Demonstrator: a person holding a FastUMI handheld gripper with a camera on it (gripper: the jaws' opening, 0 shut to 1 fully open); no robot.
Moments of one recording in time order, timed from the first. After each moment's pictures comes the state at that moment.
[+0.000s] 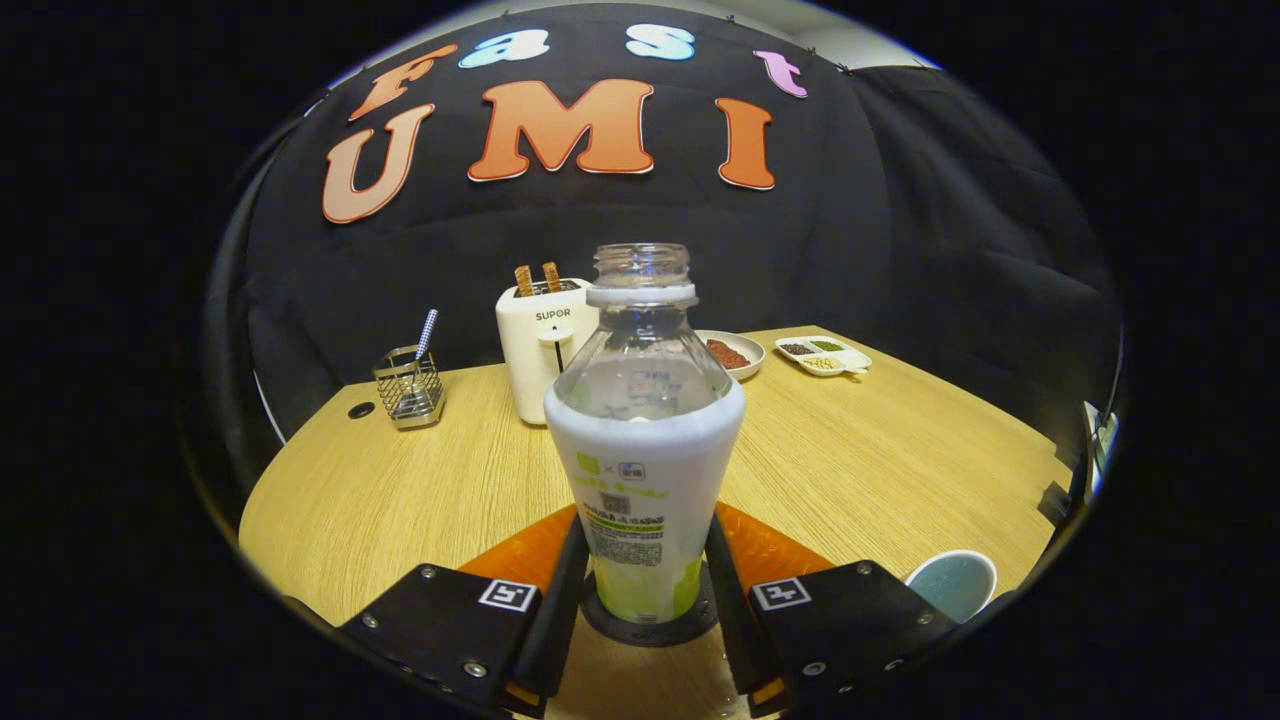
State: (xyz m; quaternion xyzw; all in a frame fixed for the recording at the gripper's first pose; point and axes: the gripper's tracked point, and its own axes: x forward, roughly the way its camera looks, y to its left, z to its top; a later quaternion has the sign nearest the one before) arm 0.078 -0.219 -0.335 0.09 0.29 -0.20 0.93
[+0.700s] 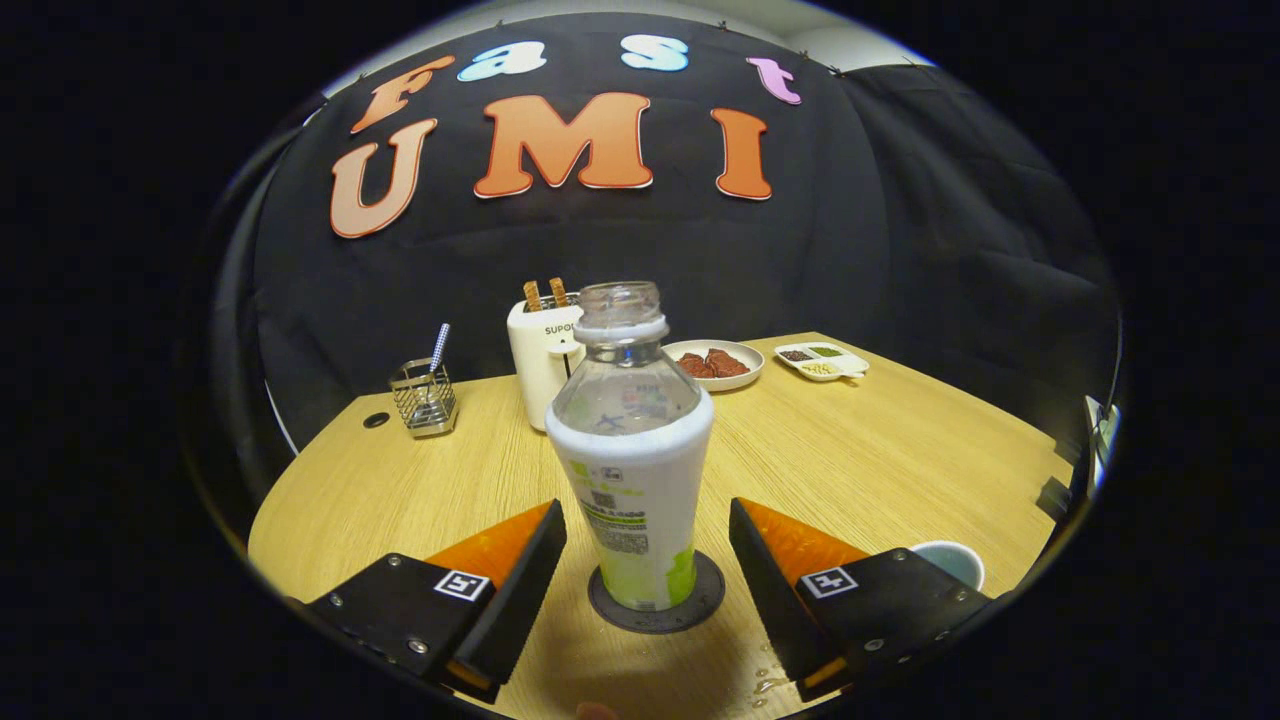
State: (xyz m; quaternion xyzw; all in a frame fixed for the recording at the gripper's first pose) arm 0.060 -0.215 -0.311 0.11 0.27 -0.20 0.94
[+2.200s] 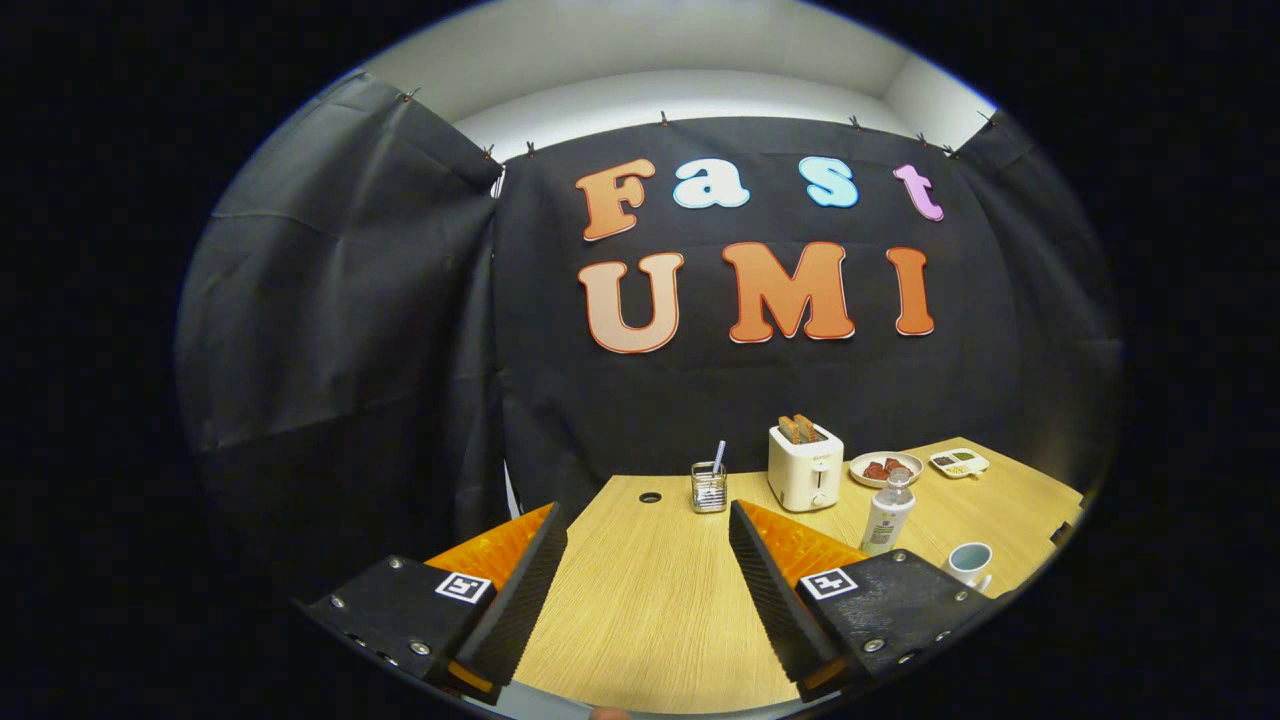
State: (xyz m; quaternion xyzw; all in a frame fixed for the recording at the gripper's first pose) arm -0.034 0.041 -0.058 0.10 0.11 0.02 0.99
